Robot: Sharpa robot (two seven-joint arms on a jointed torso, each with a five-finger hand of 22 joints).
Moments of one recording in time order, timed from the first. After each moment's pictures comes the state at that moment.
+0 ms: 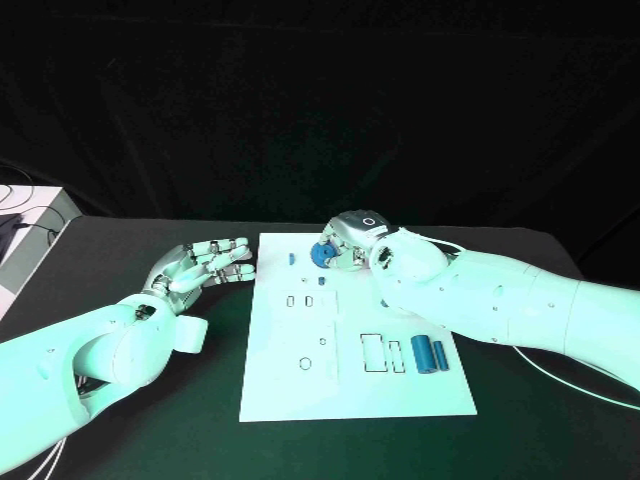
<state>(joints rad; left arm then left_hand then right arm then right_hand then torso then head) 1.02 -0.90 0.11 1.53 -0.13 -0.30 0.37 1.40 -0.01 0.05 0.03 0.17 0.87 0.18 0.06 0.05 1.03 0.16 0.06 0.06 1.21 0.11 0.07 0.10 0.15 1.03 0.15 0.30 0.08 1.23 -0.50 -0.08 1.17 -1.71 -0.44 -0.22 1.26 -0.07 0.18 -0.09 0.40 1.09 0.08 0.07 0.07 1.17 0.00 0.94 1.14 1.43 -0.07 1.01 0.68 0.04 1.47 -0.09 1.45 1.31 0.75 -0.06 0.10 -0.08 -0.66</state>
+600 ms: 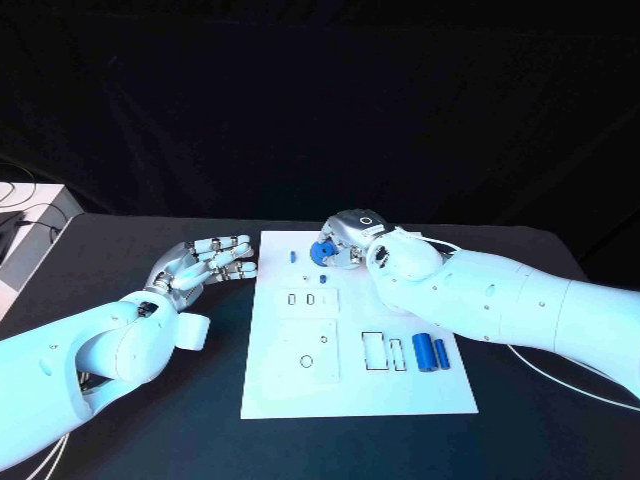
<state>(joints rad) 1.02 -0.90 0.11 1.53 -0.13 -0.30 0.37 1.40 -0.01 0.05 0.03 0.17 0.87 0.18 0.06 0.05 1.03 0.16 0.06 0.06 1.21 0.11 0.07 0.10 0.15 1.03 0.15 0.30 0.08 1.23 -0.47 -0.08 1.13 -1.72 -0.44 -0.22 1.26 -0.07 0.17 -0.08 0.38 1.08 0.09 0.06 0.09 1.17 0.01 0.93 1.13 1.43 -0.07 1.00 0.68 0.04 1.47 -0.09 1.45 1.31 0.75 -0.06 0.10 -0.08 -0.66</state>
